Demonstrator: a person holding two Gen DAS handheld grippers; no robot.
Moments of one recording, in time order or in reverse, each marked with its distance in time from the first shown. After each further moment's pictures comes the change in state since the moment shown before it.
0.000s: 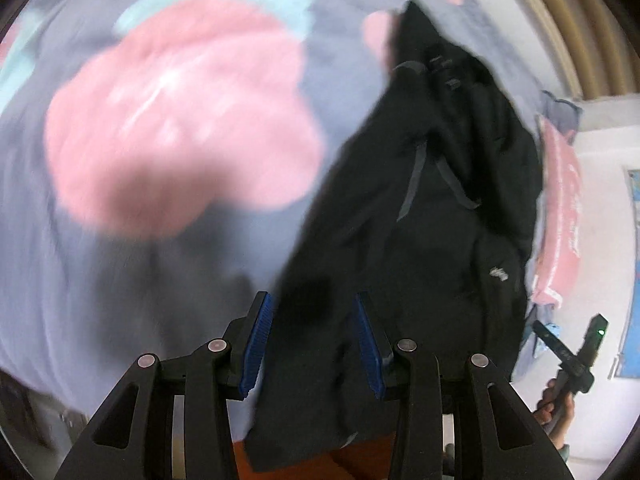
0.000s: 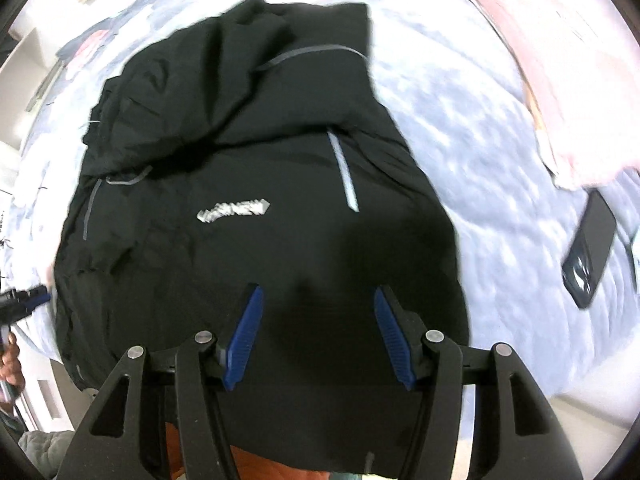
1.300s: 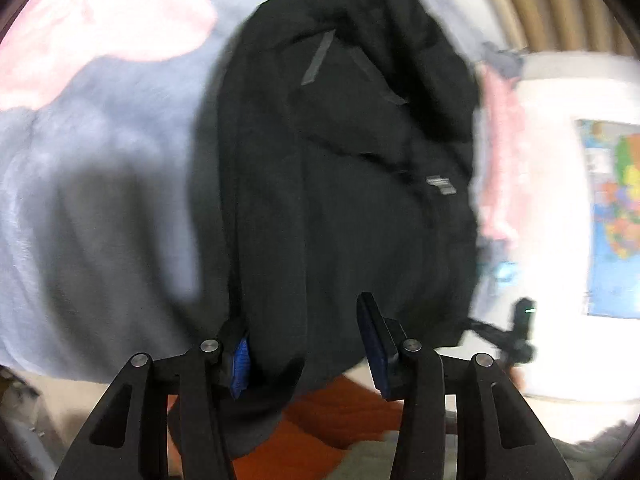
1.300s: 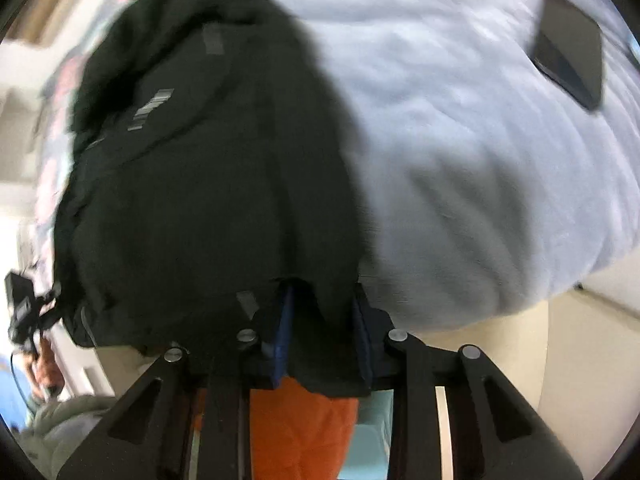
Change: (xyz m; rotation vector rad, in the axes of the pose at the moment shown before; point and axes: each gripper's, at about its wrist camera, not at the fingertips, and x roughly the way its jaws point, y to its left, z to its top) left arm 0.028 -0.045 -0.080 0.116 0.103 -0.296; right arm 0.015 -0.106 -0.108 0.194 0.164 0.222
